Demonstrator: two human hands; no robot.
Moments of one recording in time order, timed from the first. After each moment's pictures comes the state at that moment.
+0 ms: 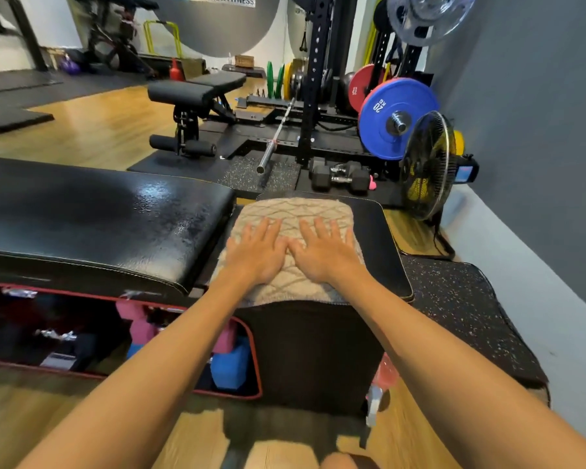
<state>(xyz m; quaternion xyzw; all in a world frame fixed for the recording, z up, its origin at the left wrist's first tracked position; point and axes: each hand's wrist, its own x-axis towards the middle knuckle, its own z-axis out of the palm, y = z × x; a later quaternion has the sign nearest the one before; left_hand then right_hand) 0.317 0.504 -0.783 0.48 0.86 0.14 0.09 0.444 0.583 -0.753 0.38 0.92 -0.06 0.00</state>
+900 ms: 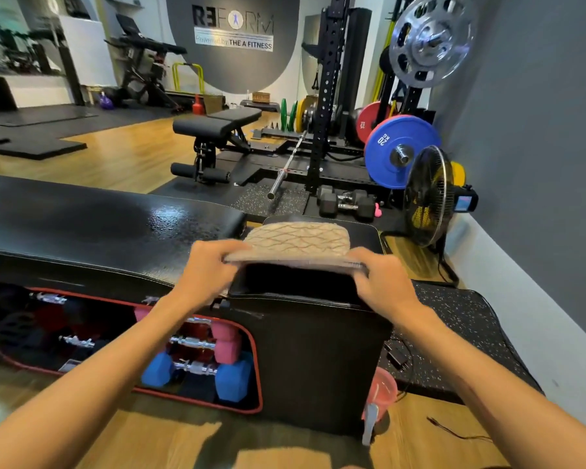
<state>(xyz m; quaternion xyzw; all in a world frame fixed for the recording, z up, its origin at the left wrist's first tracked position) 0.317 0.394 -0.730 0.52 0.71 0.48 -0.08 0.558 0.583 -0.726 0.23 0.91 -0.08 -0.33</state>
